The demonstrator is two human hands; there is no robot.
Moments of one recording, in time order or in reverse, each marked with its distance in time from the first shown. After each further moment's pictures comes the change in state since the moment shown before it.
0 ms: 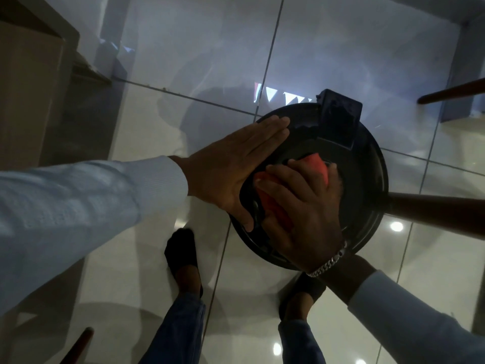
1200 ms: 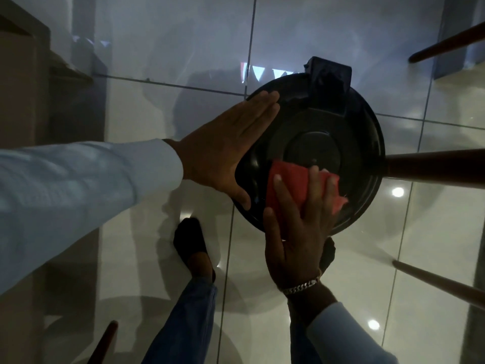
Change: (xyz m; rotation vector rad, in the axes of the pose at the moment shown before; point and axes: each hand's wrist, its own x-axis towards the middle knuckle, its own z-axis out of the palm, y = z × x) left_hand 0.001 -0.004 -0.002 0.120 -0.060 0.023; right_hand -0.057 -0.058 0.033 0.116 0.218 0.581
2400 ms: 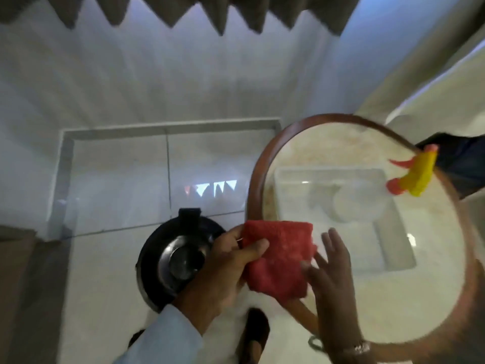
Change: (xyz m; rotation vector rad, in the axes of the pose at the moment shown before) left_hand 0.124 0.333 -0.180 -1.754 0.277 -0.614; right_hand 0.030 0.048 -0.373 1.036 0.245 0.463
